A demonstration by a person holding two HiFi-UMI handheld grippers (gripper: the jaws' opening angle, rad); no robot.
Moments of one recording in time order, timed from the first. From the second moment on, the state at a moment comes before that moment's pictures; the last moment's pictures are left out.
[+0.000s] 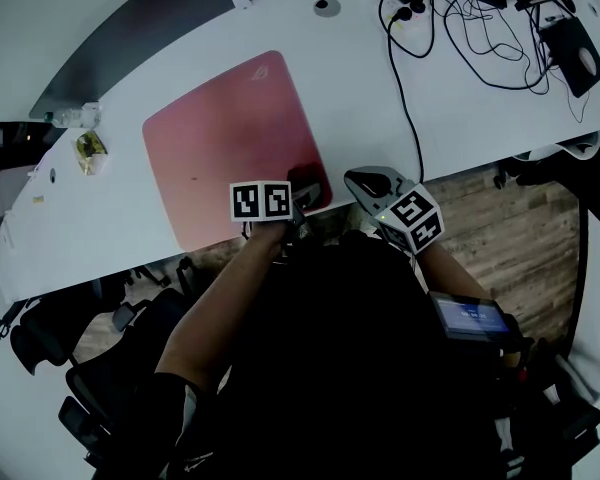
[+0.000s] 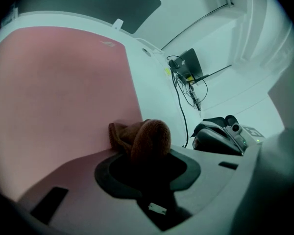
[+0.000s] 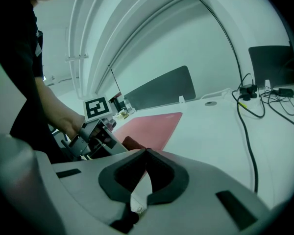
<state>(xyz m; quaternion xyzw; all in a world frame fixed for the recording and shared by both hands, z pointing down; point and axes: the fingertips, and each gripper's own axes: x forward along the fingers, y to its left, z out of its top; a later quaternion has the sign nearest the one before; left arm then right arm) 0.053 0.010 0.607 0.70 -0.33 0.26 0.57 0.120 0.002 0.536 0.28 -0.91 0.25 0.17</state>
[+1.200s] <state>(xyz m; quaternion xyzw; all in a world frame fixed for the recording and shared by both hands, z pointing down) -0.030 0.052 0.610 0.69 -0.37 0.22 0.58 0.075 0.018 0.530 0.24 -0.93 0.23 0.18</state>
